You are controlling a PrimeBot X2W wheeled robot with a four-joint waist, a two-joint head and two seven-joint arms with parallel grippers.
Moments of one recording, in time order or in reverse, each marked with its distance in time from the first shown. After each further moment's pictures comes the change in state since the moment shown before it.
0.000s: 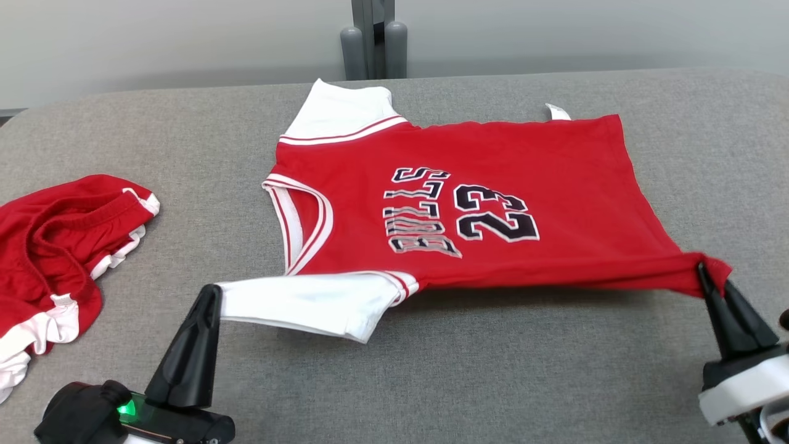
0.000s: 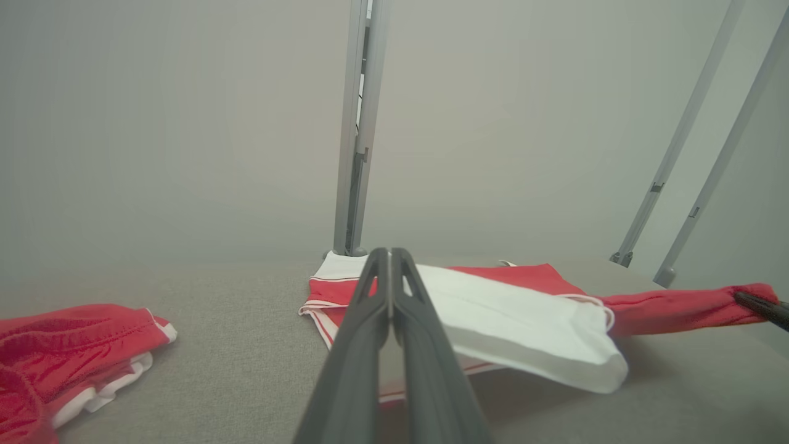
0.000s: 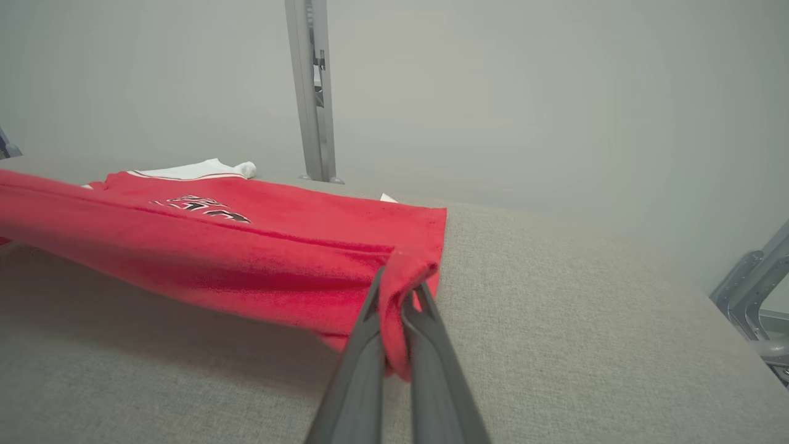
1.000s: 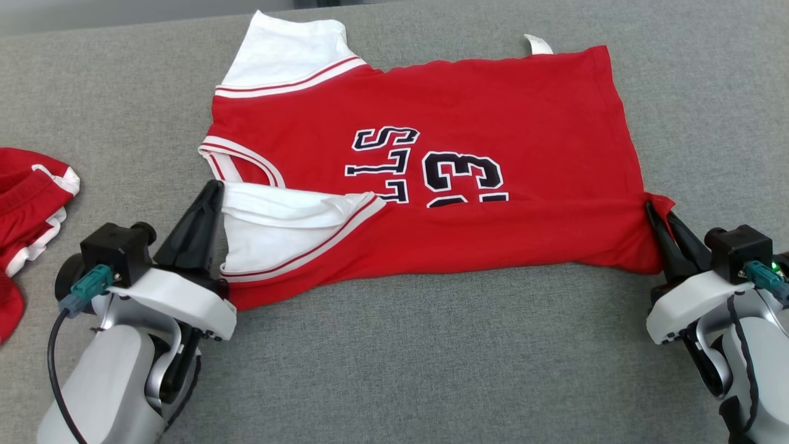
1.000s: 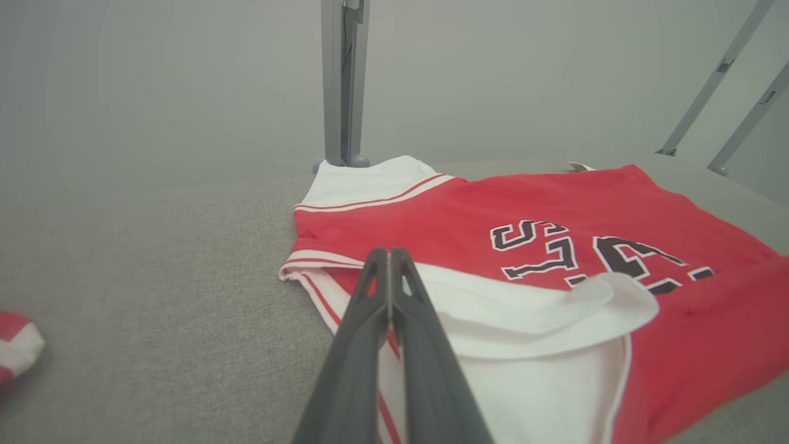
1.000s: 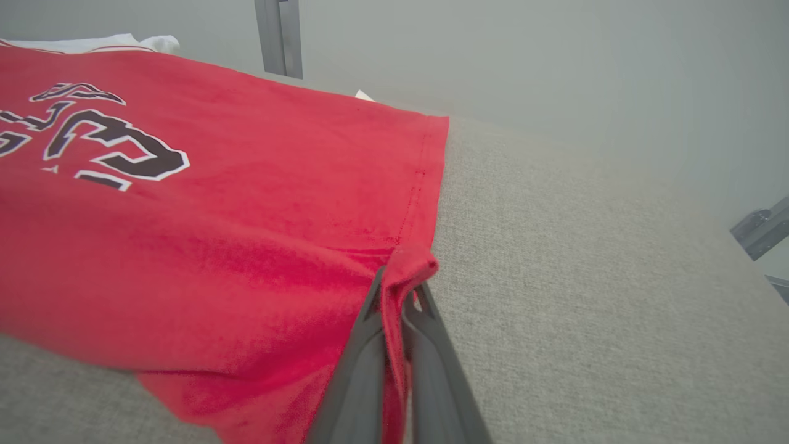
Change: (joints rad) left arm -0.508 -0.040 -0.082 0.581 -0.002 -0.108 0.077; right arm -0.344 0.112 0.095 0.355 -0.174 0.000 0.000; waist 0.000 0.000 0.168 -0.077
